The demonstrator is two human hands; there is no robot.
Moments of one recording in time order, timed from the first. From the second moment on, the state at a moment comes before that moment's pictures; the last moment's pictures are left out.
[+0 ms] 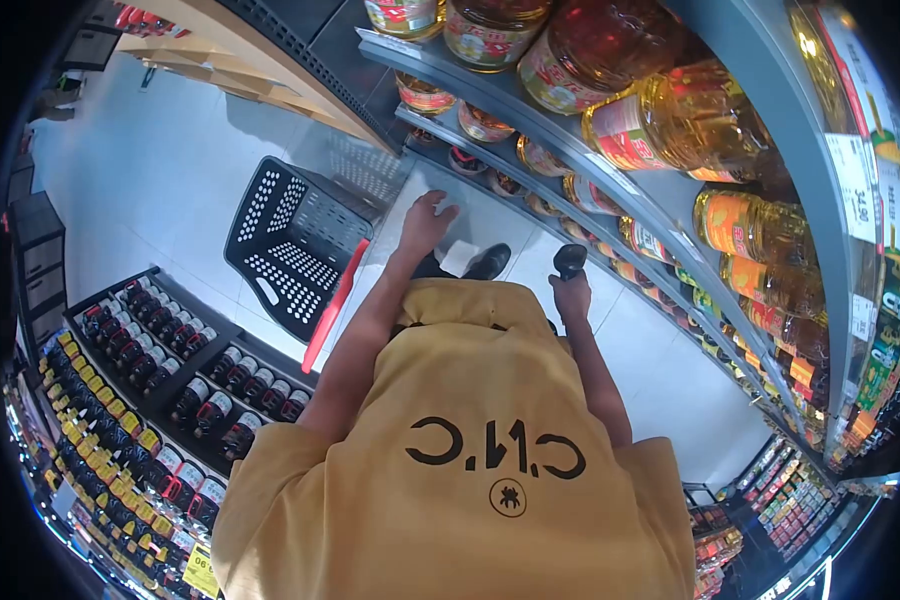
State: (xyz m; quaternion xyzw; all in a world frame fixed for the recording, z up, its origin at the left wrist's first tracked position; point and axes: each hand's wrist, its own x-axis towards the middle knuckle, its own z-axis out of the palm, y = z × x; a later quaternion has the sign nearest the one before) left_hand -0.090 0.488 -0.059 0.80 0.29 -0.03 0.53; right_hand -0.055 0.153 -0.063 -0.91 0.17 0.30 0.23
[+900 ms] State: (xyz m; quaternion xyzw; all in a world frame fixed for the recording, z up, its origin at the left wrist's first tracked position) left_hand -0.108 0.514 -0.069 0.76 0.35 0.06 0.55; right_hand -0.047 0.150 -0.059 -0.95 0.05 0.25 0.16
